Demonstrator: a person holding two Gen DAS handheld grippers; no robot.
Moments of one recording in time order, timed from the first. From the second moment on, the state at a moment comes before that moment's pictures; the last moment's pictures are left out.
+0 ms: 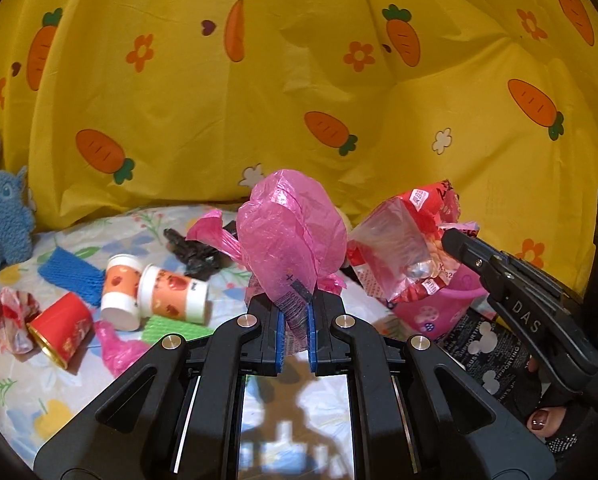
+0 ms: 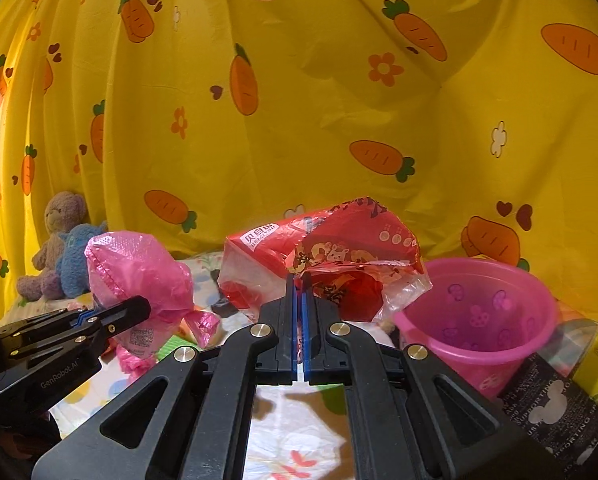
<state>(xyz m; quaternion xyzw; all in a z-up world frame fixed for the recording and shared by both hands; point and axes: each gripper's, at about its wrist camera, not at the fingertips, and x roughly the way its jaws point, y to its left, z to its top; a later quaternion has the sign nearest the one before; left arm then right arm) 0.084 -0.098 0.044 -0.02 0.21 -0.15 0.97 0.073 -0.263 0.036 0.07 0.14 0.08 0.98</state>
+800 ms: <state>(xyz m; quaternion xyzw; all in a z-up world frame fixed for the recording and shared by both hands) 0.190 -0.252 0.037 0.01 0.24 -0.31 0.92 0.126 -0.394 0.019 0.12 0.16 -0.06 0.98</state>
